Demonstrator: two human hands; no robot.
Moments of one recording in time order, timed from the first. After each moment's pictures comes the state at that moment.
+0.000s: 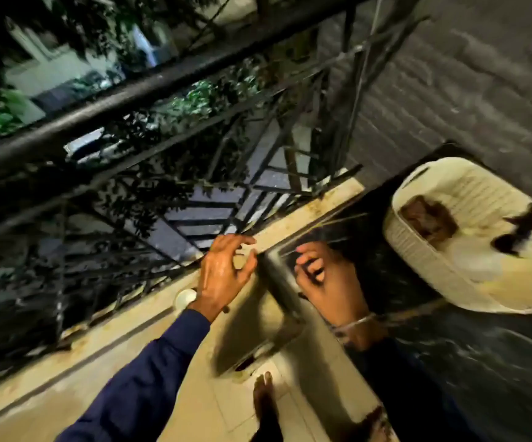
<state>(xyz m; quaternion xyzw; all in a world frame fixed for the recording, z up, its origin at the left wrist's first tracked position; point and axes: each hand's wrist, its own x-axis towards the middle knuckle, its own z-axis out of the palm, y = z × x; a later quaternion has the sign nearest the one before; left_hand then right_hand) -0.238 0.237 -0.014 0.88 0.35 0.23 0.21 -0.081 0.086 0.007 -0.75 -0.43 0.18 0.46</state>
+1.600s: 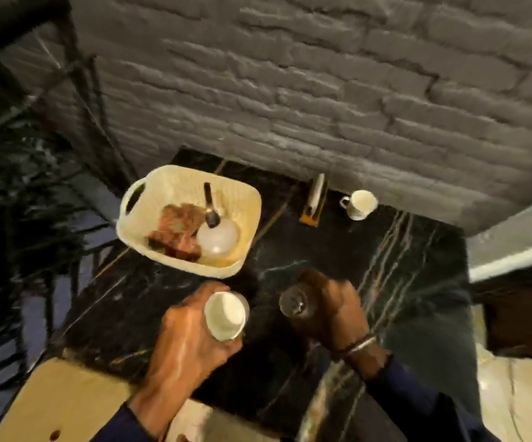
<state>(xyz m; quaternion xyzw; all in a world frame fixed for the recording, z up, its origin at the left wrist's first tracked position) -0.061 -0.031 0.084 0.93 0.17 -0.02 0.33 0.041 -0.250 0.045 -0.93 -0.26 0.00 0.27</state>
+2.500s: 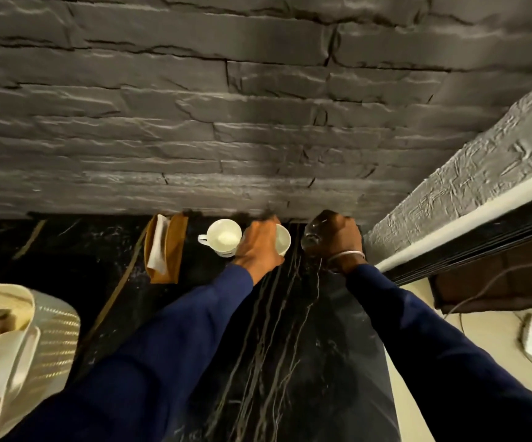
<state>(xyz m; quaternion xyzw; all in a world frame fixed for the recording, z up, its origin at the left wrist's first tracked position) 0.335 -0.357 -0.054 0.96 -0.04 -0.16 0.24 0.338 -0.537 -0.072 -0.98 0.04 0.00 0.22</state>
